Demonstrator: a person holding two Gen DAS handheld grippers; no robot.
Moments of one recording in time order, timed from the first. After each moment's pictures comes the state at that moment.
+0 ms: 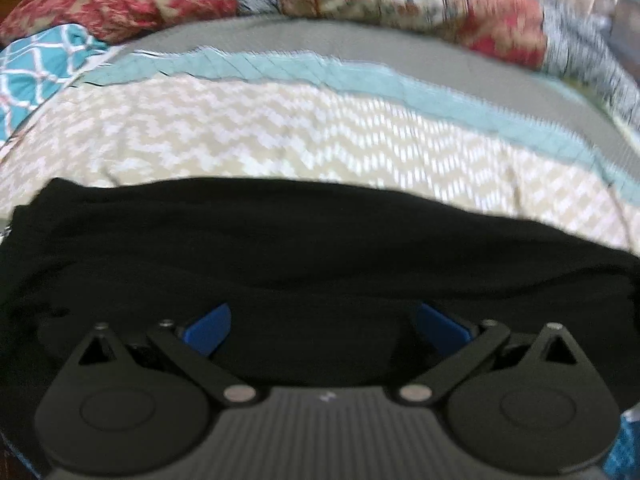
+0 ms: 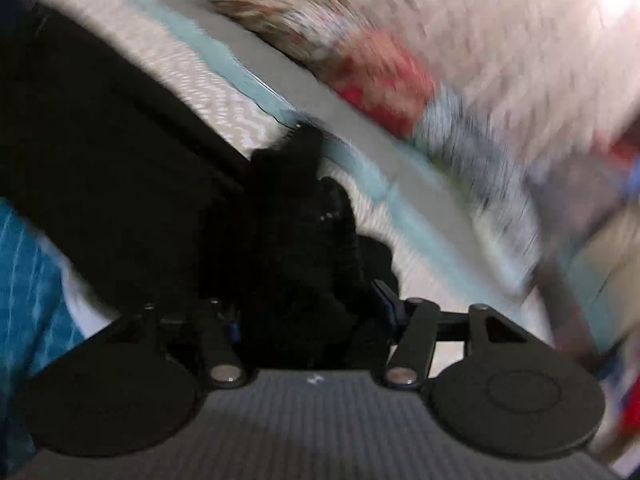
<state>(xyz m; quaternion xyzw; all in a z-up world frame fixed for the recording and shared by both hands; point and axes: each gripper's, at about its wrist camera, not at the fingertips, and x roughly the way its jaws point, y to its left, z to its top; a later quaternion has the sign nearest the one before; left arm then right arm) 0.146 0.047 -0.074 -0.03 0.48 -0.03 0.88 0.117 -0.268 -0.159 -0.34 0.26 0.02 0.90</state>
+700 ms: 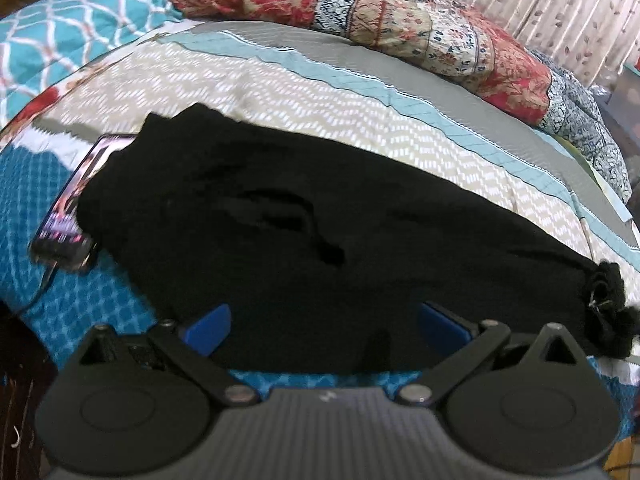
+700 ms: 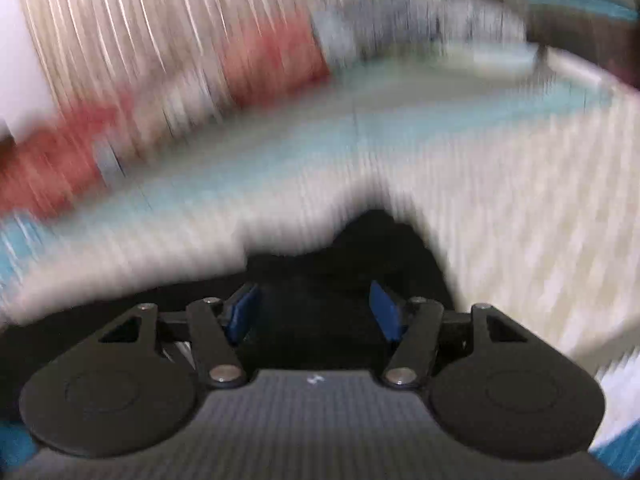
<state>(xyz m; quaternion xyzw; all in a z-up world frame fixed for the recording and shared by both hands) 0.051 0.151 -0.057 -0.12 0.45 -0.04 0.88 0.145 -0.311 -0.163 0.16 0.32 -0.01 0.93</state>
